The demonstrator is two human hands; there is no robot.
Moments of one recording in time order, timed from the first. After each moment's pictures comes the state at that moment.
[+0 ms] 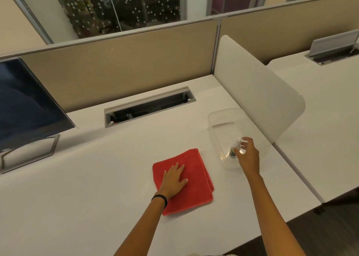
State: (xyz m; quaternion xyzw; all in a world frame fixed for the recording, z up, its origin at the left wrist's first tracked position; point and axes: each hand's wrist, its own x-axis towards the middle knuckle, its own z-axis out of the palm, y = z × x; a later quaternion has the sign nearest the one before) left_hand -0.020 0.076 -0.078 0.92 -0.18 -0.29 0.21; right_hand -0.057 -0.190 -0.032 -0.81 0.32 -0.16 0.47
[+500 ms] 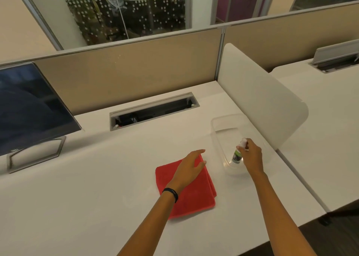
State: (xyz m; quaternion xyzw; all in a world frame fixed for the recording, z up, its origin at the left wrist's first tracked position) left_hand -0.019 0.034 0.009 0.84 -0.20 -0.20 0.47; right_hand -0.041 -0.202 -0.020 -0.84 0.27 -0.14 0.44
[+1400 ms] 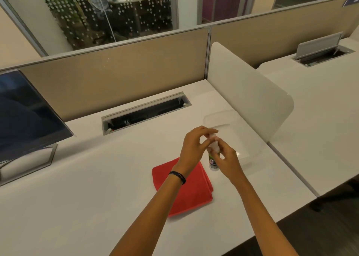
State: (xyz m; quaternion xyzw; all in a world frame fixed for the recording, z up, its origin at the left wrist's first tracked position) left_hand -0.011 -0.002 0.079 0.76 -0.32 -0.01 0.57; right_hand -0.077 -0.113 0.037 -0.81 0.06 -0.17 0.56
